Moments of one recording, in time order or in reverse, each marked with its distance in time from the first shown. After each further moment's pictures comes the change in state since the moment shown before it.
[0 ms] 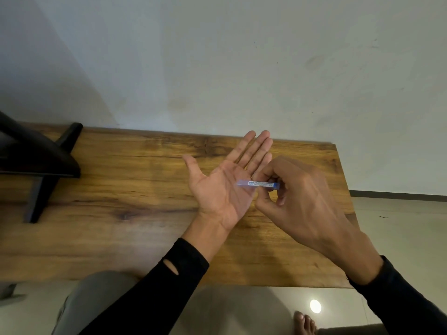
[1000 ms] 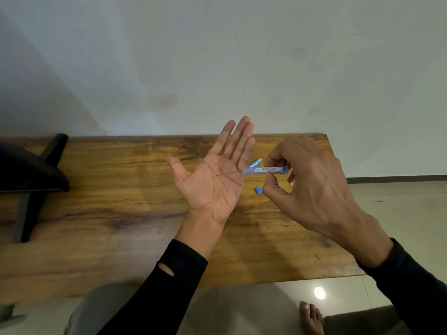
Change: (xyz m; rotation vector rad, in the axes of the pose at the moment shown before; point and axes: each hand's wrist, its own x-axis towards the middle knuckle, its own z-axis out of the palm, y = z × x) left_hand 0.005 0.012 0.005 -0.086 0.047 0.076; right_hand 0.003 0.011 -0.012 -0.087 0.103 0.015
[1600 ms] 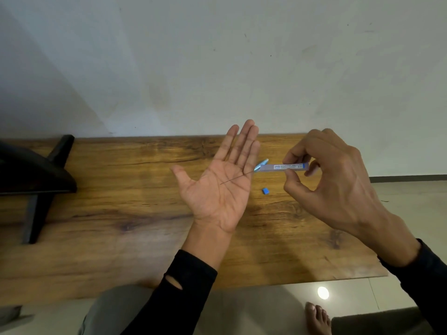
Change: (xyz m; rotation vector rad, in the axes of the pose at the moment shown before) left_hand -0.013 0.001 0.003 -0.076 0.032 0.006; right_hand -0.003 0.020 -0.001 0.063 0.054 -0.024
